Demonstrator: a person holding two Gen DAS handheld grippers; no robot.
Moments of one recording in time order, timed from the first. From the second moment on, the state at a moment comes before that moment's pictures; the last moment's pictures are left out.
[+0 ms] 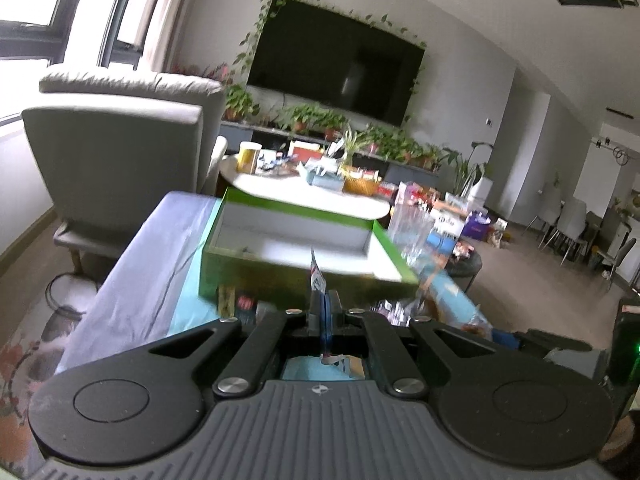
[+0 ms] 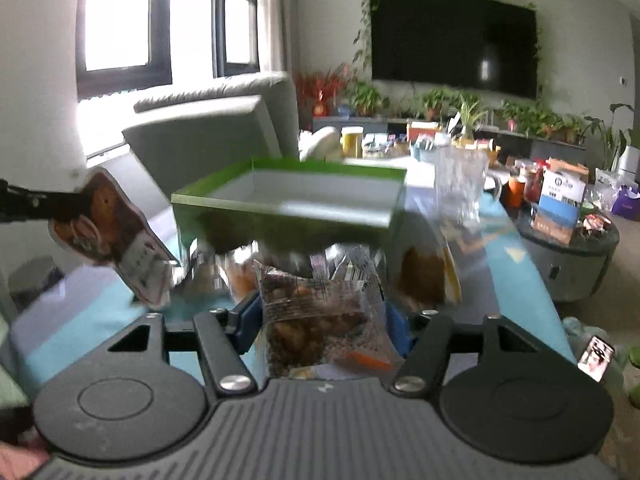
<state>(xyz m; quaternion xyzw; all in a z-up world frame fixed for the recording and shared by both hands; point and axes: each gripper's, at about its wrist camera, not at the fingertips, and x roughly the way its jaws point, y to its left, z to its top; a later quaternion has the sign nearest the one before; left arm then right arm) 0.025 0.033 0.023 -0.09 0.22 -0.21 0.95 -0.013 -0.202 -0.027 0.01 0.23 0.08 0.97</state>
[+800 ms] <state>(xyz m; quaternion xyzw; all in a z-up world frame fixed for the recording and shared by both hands) 0.162 -0.008 0.042 -0.09 0.19 -0.22 0.95 0.106 -0.202 -0.001 0.04 0.19 0.08 0.98</state>
